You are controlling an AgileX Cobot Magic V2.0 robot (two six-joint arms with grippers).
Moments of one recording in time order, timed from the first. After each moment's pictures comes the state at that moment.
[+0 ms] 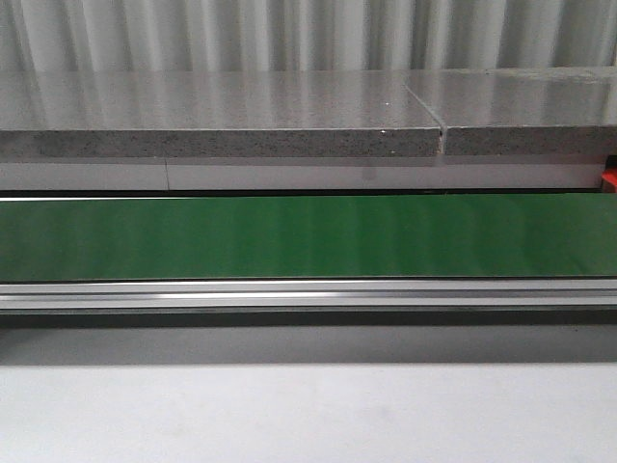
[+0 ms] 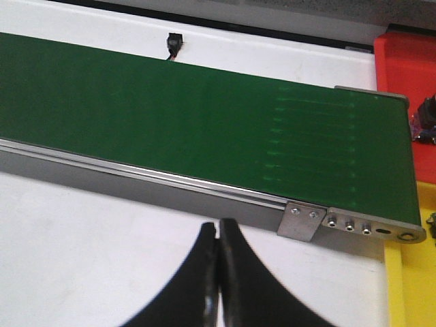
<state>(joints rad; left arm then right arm) 0.41 1.50 -1.09 -0.42 1.01 0.21 0.06 0.37 -0.49 0.14 0.70 -0.17</state>
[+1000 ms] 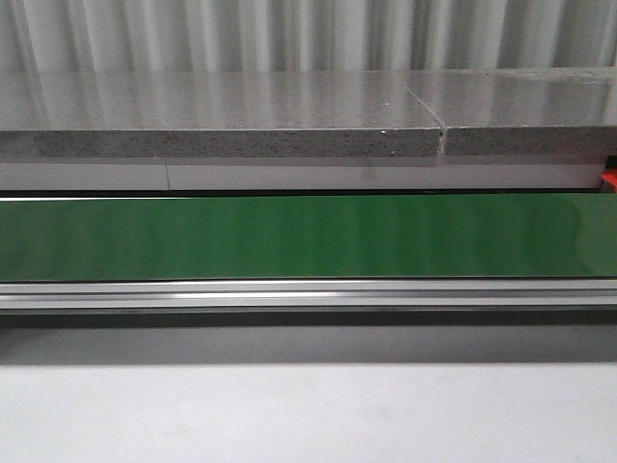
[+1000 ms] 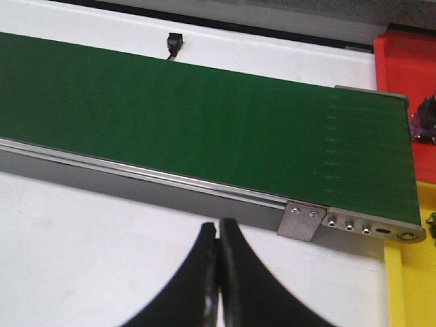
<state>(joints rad) 0.65 1.40 -1.09 -0.58 0.97 0.29 0.06 0.37 -0.49 0.14 0.70 -0.17</state>
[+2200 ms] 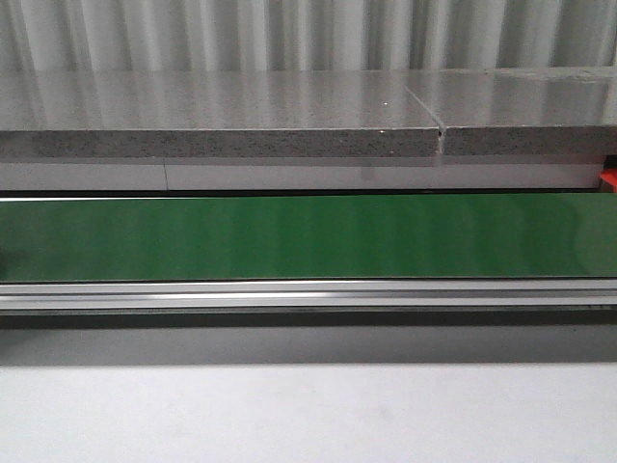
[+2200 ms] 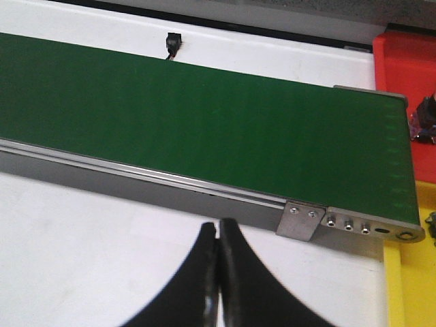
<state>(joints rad) 0.62 1.79 -1.24 -0.26 0.96 0.28 0.06 0.37 -0.49 0.14 0.70 -0.17</state>
